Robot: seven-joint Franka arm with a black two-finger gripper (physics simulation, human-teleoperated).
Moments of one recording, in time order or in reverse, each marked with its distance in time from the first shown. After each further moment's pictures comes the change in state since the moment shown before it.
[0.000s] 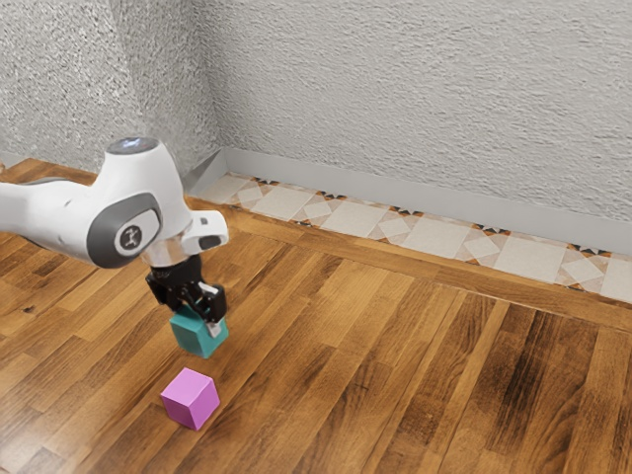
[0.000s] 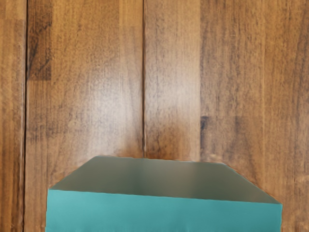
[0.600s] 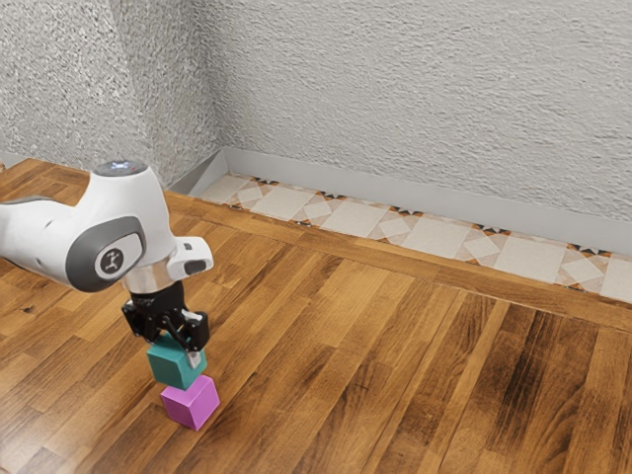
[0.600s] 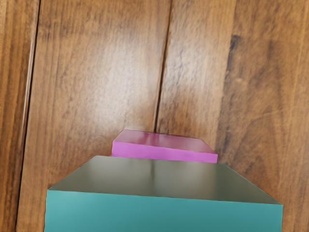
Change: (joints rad) arm 0.008 -0.084 -0.009 -0.118 0.004 -0.054 -0.127
